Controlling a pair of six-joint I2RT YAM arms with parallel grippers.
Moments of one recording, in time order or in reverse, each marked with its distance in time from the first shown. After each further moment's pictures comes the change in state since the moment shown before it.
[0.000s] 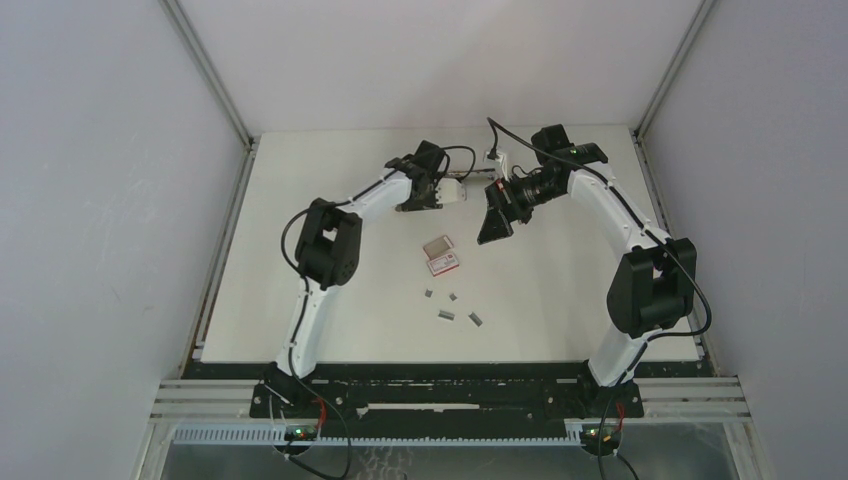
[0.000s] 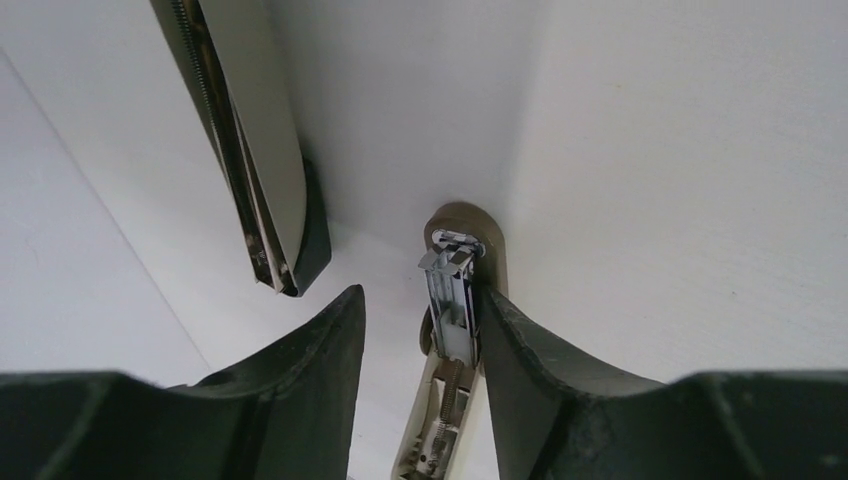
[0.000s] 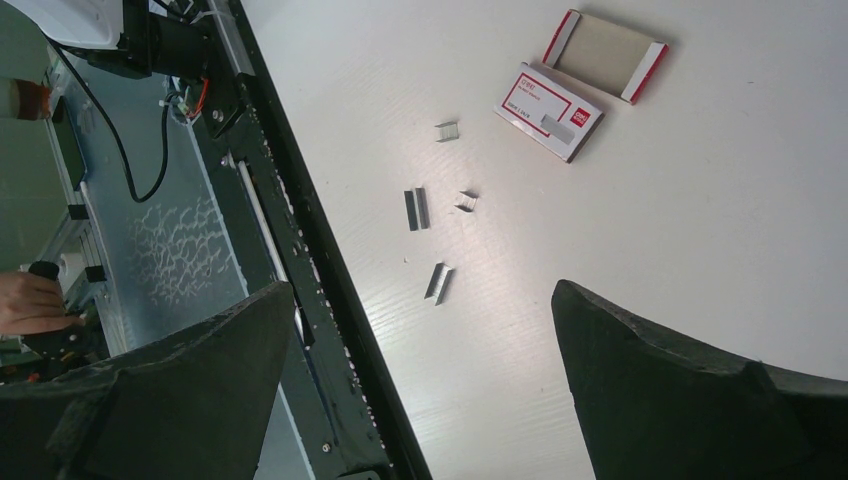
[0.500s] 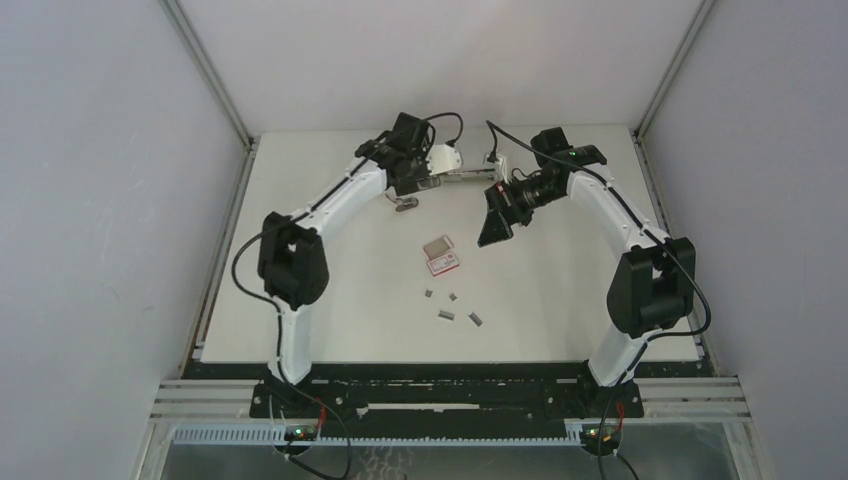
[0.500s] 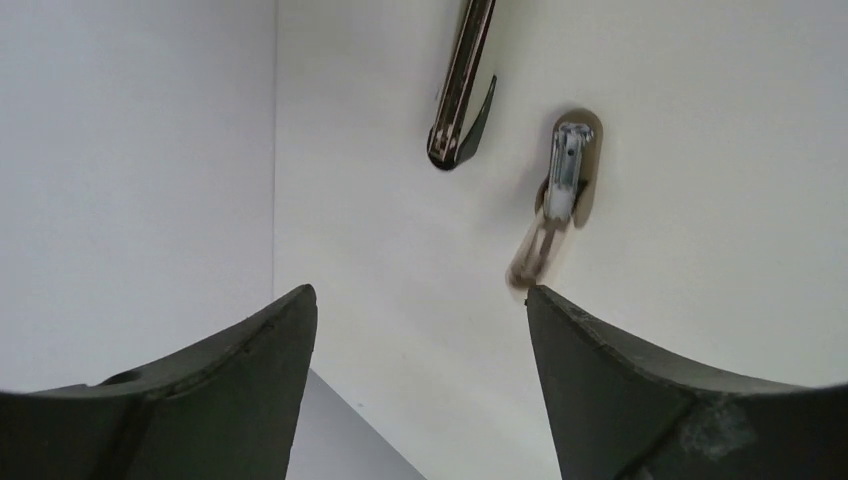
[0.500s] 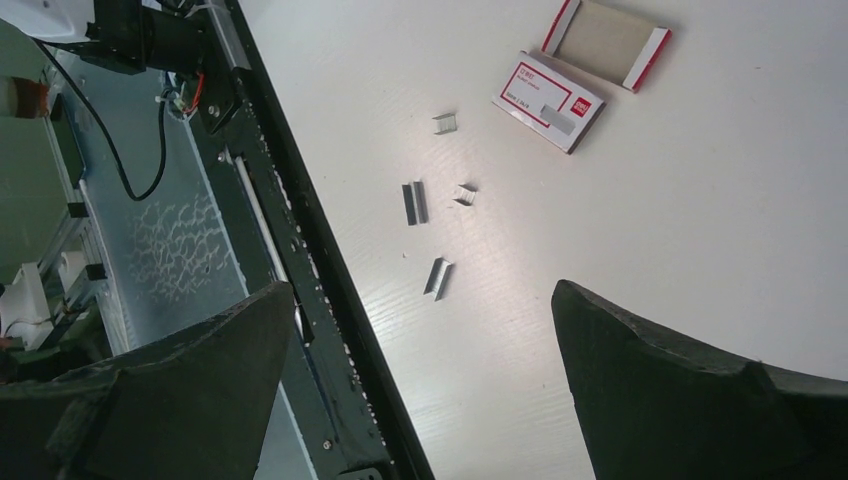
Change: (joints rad) left arm -0.001 -0.266 -0.061 0.019 0.003 -0.080; right arm 0.000 0.000 -0.021 0.001 0.005 -0.002
